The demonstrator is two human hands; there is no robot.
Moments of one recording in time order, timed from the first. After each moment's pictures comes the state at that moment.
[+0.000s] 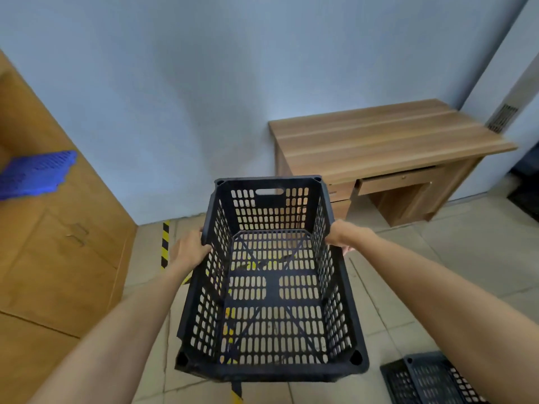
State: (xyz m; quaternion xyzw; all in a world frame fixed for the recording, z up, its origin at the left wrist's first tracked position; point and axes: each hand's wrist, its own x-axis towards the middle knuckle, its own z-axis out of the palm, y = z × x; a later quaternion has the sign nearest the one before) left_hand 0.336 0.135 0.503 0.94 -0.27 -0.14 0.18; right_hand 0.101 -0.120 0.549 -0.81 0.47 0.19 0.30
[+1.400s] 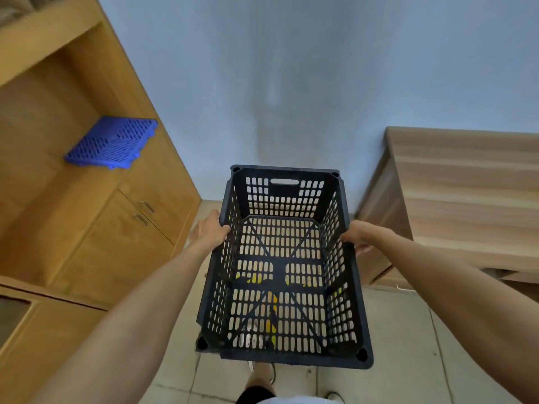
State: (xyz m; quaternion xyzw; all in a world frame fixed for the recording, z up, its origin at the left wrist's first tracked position) left_hand 0.683 0.089 0.435 0.96 -0.06 -0.18 0.19; right_hand 0.508 -0.229 0.483 -0.80 0.36 0.29 0.39
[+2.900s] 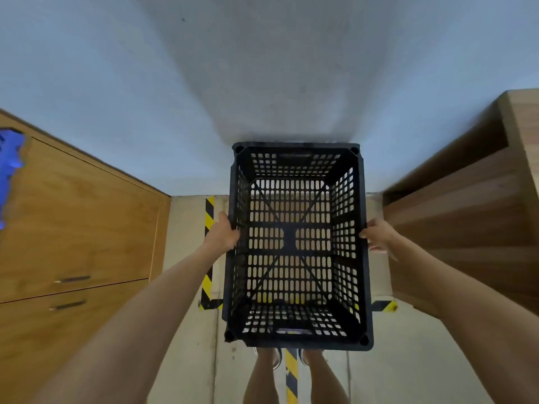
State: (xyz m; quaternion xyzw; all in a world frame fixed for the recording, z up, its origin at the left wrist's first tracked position) left_hand 1.032 -0.121 0.229 0.91 -0.07 -0.39 0.14; right_hand 0.840 -0.407 0.227 -0.61 0.56 0.24 0.50
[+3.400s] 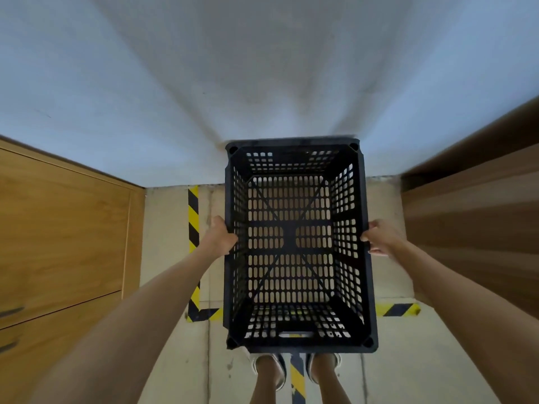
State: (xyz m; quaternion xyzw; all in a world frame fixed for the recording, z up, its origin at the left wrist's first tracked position) left_hand 1.074 -0.131 0.049 0.87 0.01 -0.46 0.16; right_hand 0.870 -0.406 0.049 -0.59 0.60 0.24 0.49
